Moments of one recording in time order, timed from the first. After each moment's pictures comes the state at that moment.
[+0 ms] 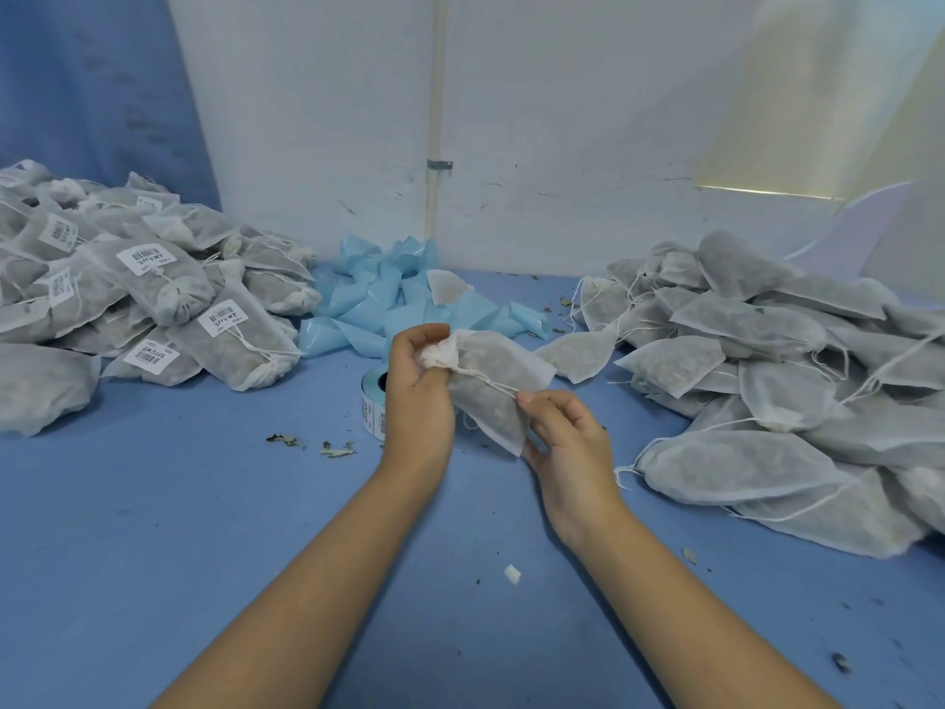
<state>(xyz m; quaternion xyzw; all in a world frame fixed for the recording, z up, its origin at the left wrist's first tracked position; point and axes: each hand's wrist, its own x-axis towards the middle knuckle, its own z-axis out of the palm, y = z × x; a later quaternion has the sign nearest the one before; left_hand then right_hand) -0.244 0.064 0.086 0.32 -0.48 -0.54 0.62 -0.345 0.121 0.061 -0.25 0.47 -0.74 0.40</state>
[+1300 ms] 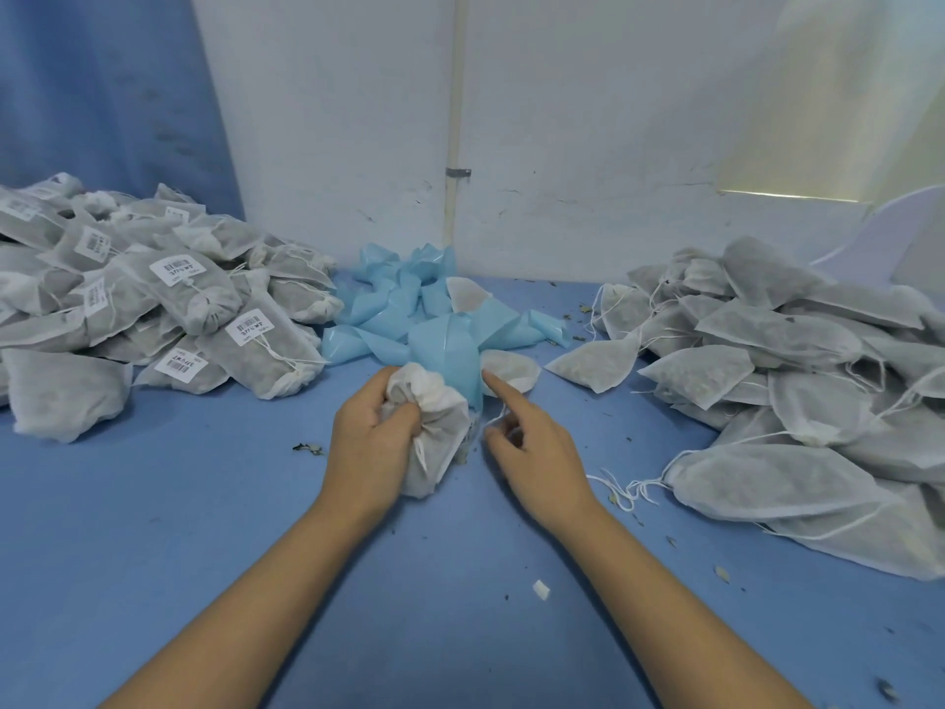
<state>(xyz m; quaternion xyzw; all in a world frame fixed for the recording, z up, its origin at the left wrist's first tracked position) -0.180 0.053 0.067 0.33 -0.63 -0.43 0.56 -0.339 0.091 0.044 -0.61 0.68 -0.40 0.12</state>
